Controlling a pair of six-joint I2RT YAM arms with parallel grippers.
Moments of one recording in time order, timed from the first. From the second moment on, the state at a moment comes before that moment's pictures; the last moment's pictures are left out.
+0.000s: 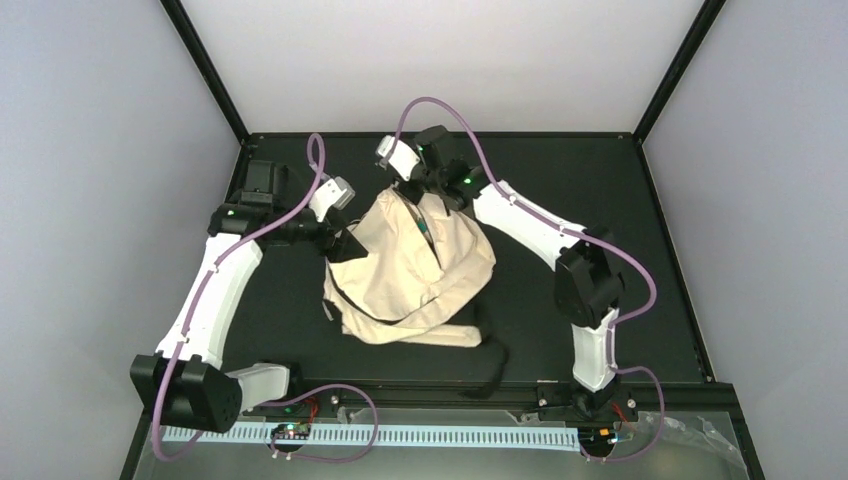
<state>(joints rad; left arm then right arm) -0.10 1.21 1.15 -0.88 0.83 0.50 0.72 1.99 1.75 -0.29 -0.13 -0.39</state>
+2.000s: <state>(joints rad) -0.04 1.63 1.35 -0.88 1.25 0.51 0.90 1.40 1.01 -0.09 0.08 -0.42</state>
